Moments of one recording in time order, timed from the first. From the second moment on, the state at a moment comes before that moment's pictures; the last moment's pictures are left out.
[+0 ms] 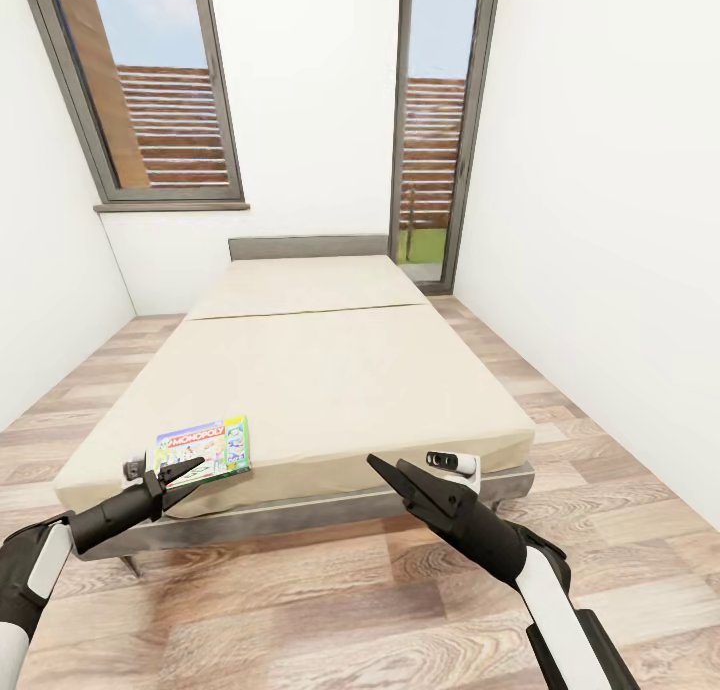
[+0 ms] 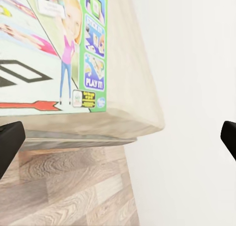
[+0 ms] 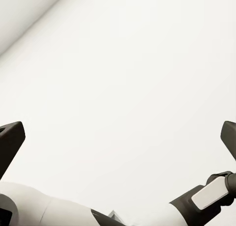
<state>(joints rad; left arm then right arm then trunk) -0.58 0.31 0.45 -0.74 0.36 0.85 -1.09 -0.24 0.01 0.14 -1.58 -1.04 0.74 0.96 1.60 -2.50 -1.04</state>
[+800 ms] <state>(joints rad) -0.58 0.32 0.45 -0.74 0.36 0.86 -1.09 -0.24 0.01 0.14 -1.58 -1.04 0.74 0.96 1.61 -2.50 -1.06</state>
